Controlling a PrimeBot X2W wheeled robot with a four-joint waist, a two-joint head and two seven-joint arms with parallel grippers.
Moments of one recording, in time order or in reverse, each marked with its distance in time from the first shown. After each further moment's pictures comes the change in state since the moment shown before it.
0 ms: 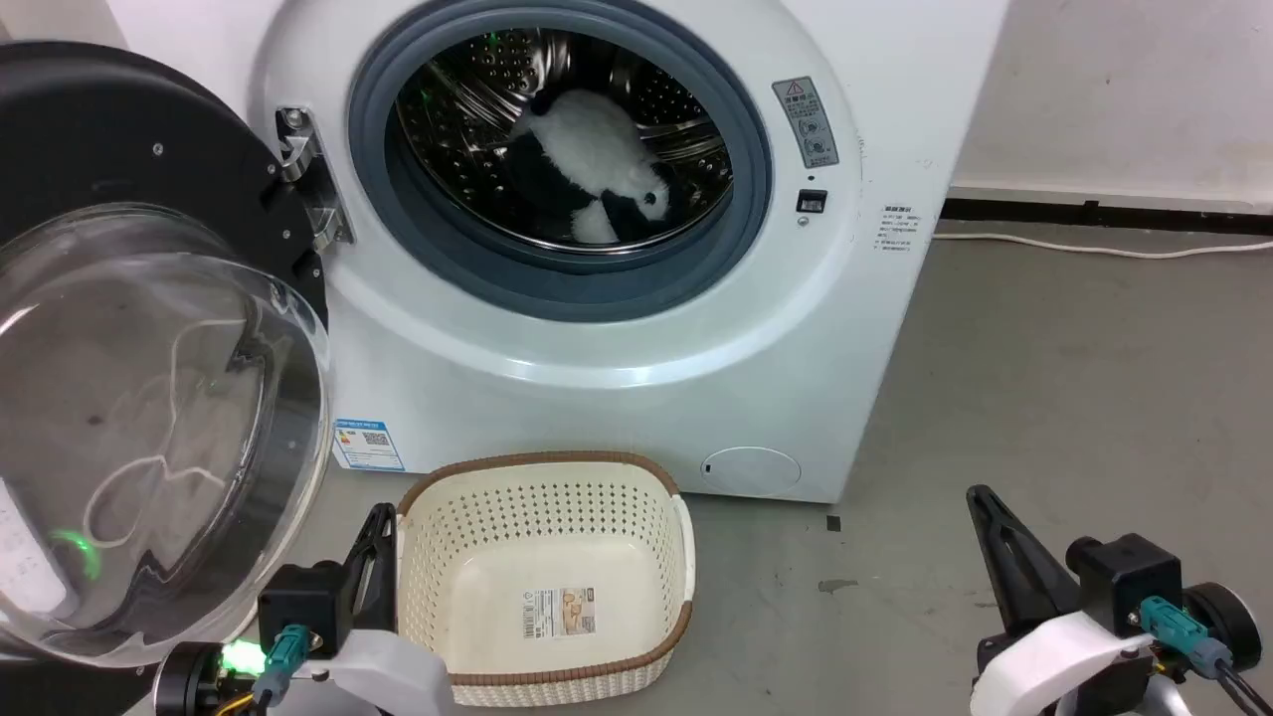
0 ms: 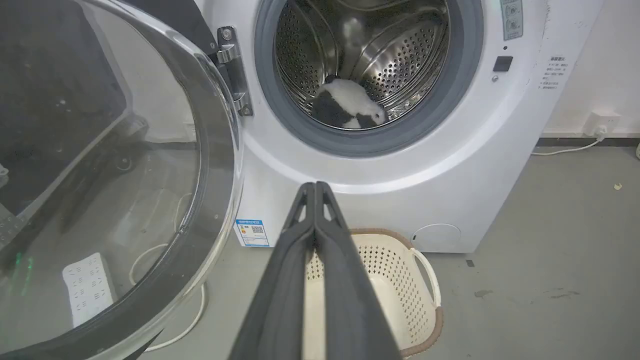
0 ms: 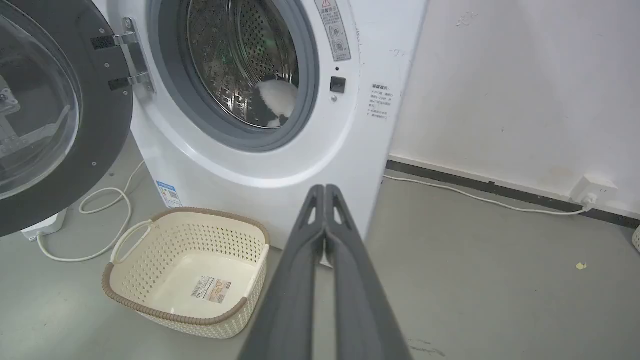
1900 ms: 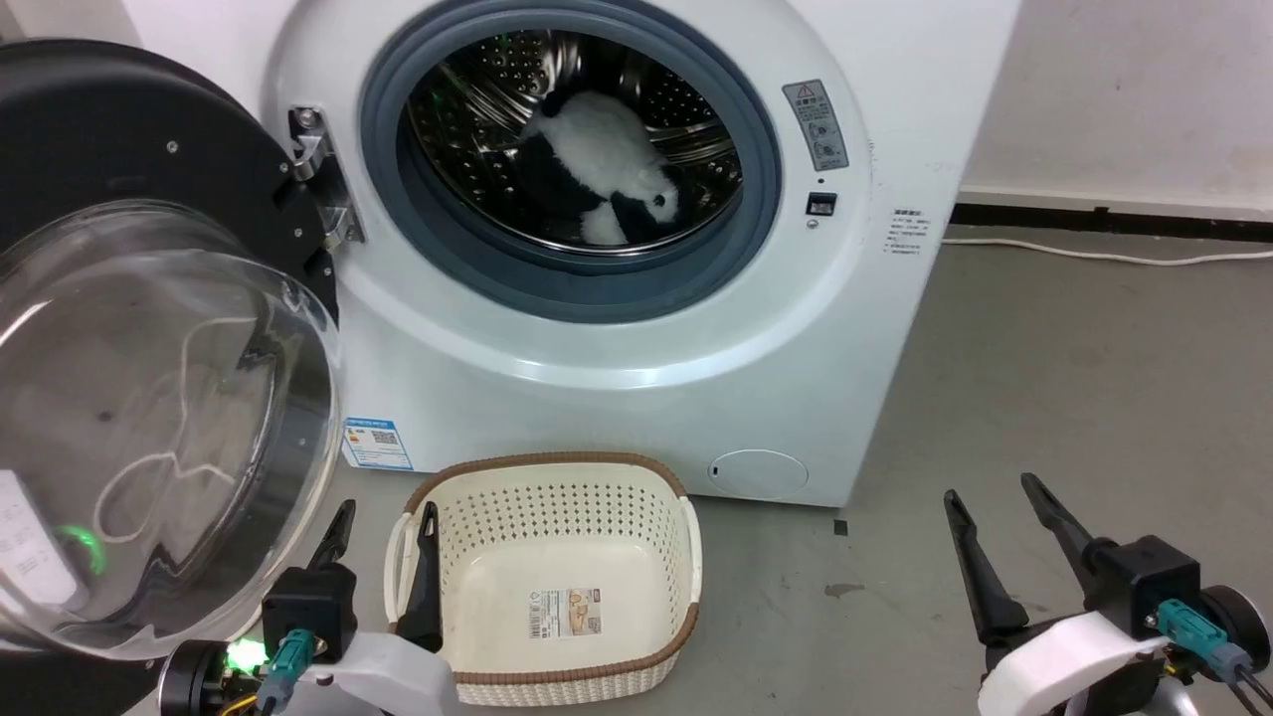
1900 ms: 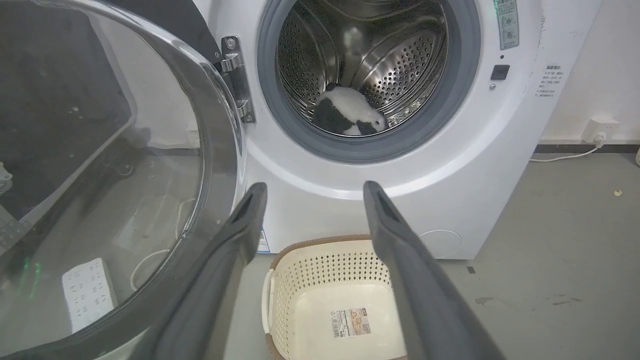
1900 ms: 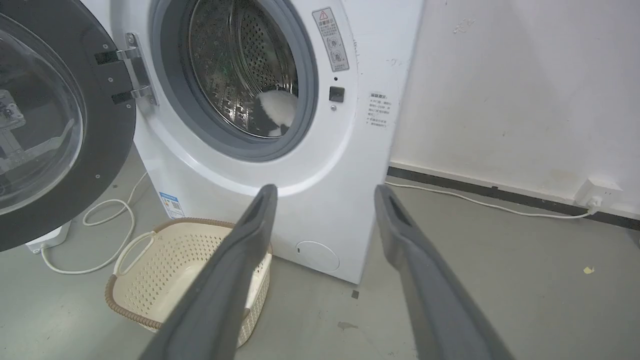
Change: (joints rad) left arm 0.002 0.000 -0.011 -0.002 0.000 0.000 -0.022; right arm 0.000 0.000 -0.015 0.005 0.021 0.000 -0.022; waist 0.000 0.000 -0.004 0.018
